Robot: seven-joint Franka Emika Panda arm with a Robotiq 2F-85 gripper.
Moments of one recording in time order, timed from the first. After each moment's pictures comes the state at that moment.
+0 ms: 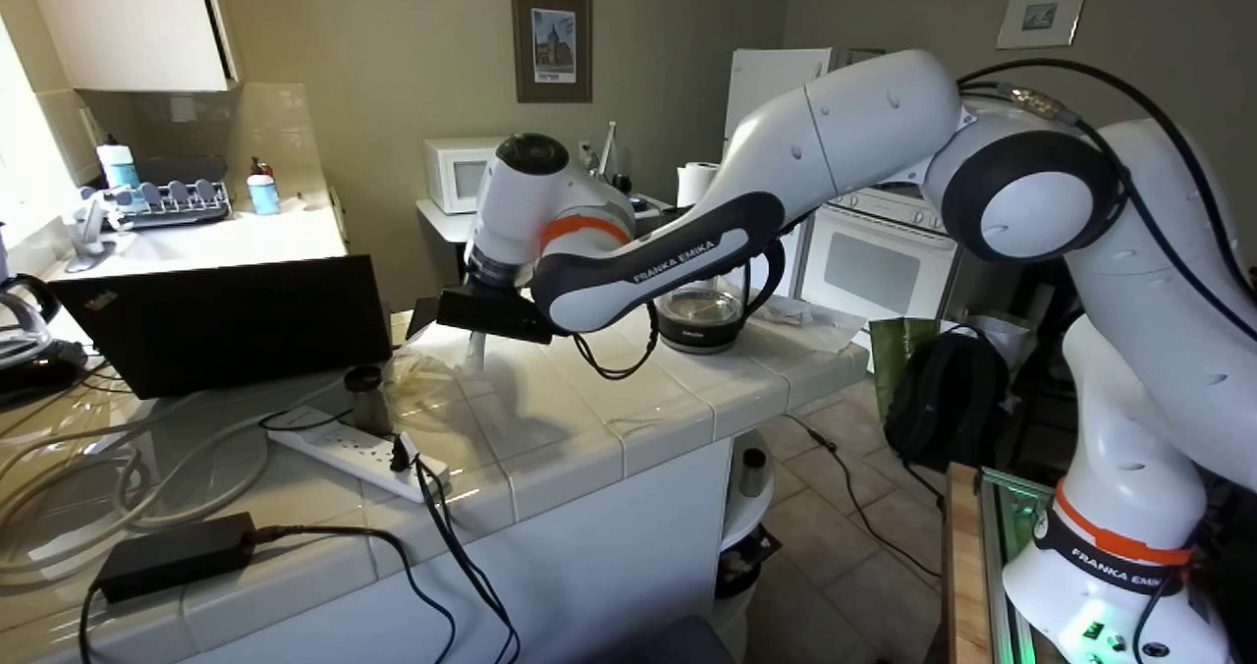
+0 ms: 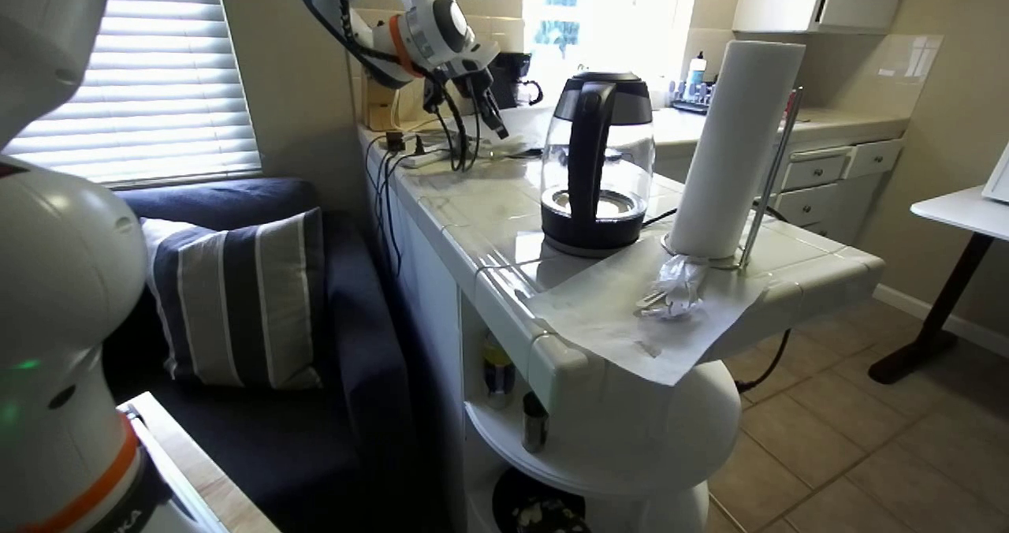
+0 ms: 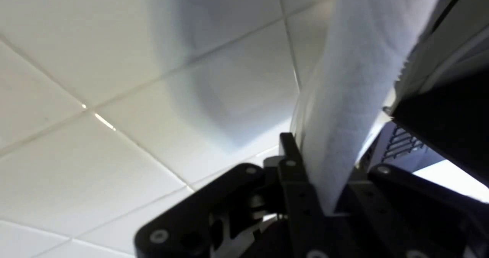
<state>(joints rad) 0.50 0.63 -0.28 -1.40 -0.35 2.48 1.46</state>
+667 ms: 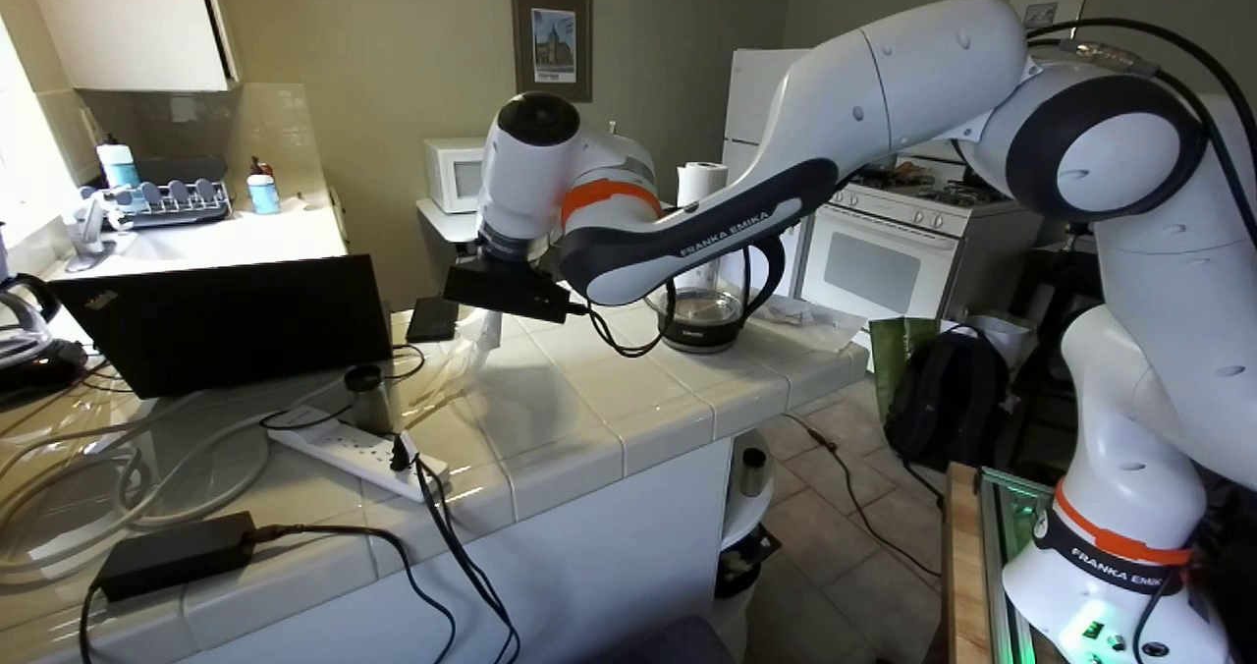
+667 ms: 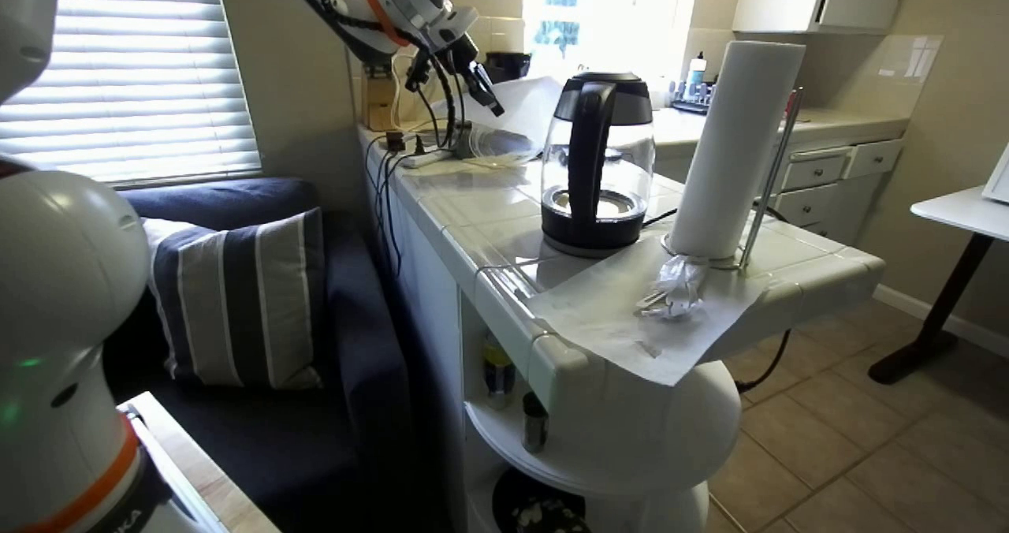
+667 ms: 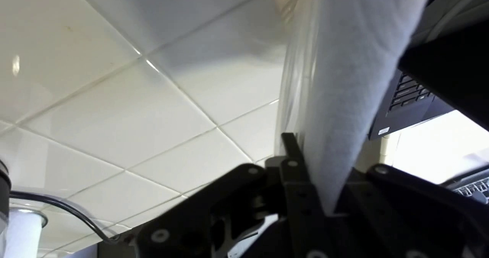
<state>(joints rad) 0.52 0.48 -0.23 -1.50 -0.61 2.35 1.67</state>
